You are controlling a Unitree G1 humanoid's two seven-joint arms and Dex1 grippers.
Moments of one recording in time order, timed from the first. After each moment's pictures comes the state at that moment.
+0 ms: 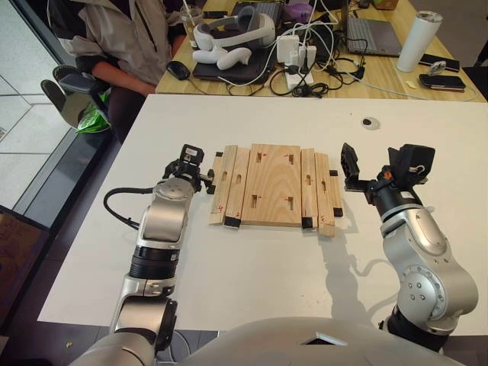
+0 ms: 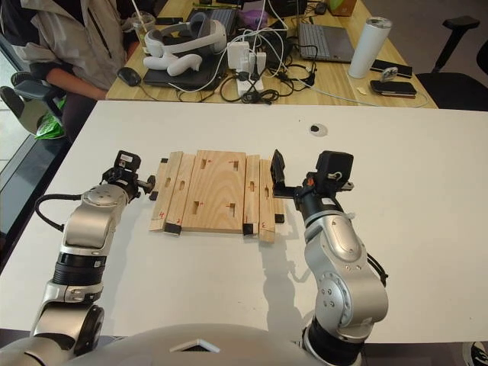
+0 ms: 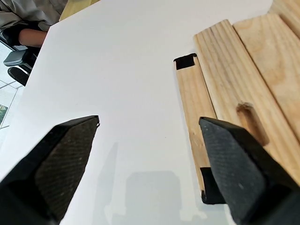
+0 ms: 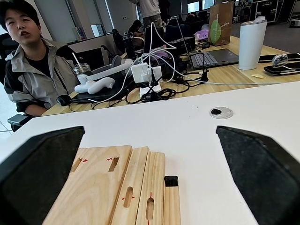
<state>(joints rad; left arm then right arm) -0.28 0.36 -0.07 -0.06 0.10 0.90 -0.15 0.00 0.07 -0.05 -0.89 0.23 0.98 -0.04</state>
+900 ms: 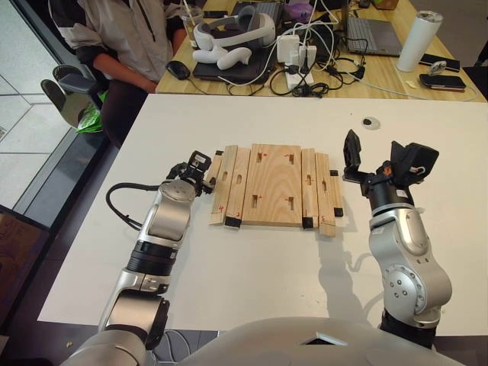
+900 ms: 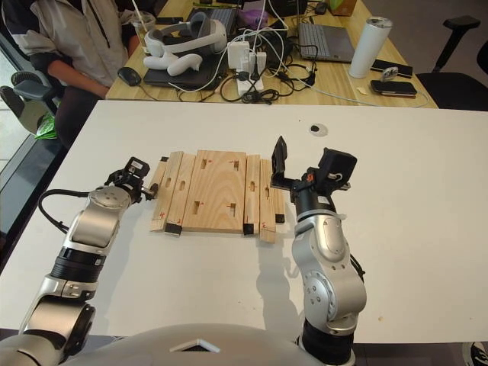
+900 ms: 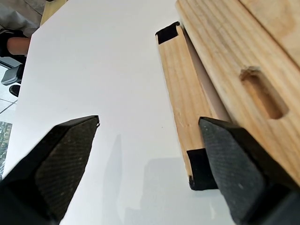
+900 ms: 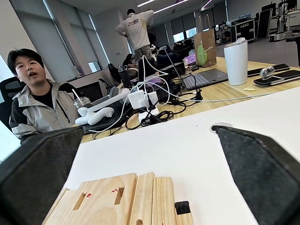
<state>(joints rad) -0.31 0.43 -0.17 0.04 0.17 0.84 -0.23 0.08 0.08 0.05 -0.75 0.31 0.61 -0.19</state>
